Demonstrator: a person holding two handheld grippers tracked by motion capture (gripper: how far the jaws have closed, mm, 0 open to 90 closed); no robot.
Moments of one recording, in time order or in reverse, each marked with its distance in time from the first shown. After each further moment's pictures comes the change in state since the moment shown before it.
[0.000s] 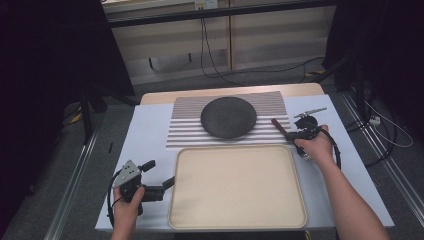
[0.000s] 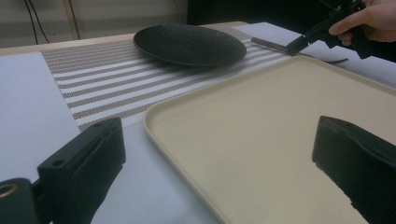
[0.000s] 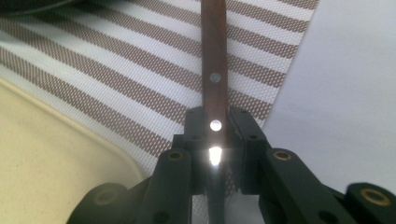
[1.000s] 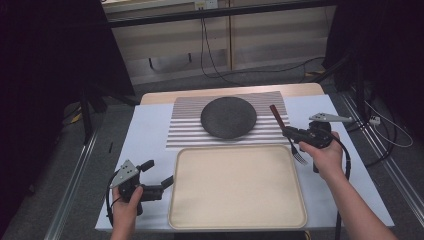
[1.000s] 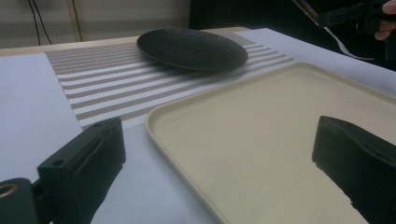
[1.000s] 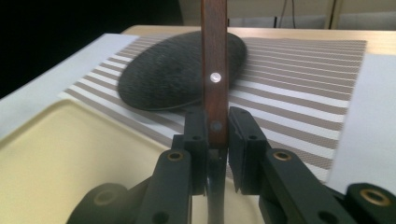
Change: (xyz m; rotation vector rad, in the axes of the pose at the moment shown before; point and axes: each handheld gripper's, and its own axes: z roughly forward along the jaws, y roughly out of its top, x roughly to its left) left arm 0.001 0.001 -0.002 -0.012 0.003 -0.021; right arm 0.037 -0.017 -0.065 -0.398 0.188 0.037
